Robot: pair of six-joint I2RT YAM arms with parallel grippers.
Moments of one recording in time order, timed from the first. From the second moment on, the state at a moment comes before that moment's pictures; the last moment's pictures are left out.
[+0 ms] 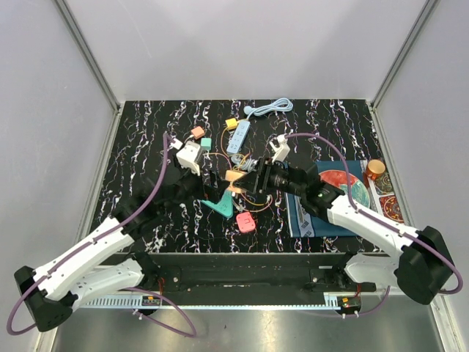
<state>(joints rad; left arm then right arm) -0.83 0.86 0.82 -0.26 -0.15 -0.33 0.71 1.21 0.78 0.17 -0.33 0.83</state>
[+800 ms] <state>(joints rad) -0.74 0.99 1.16 -0.67 0.55 0.13 0.72 0.98 0.79 -0.10 -0.77 0.14</state>
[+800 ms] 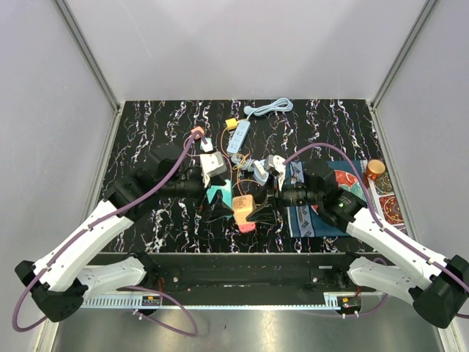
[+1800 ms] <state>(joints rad) -0.82 1.17 1.20 -0.69 0.70 0.14 0.73 1.01 0.85 -0.17 -0.85 -0.09</state>
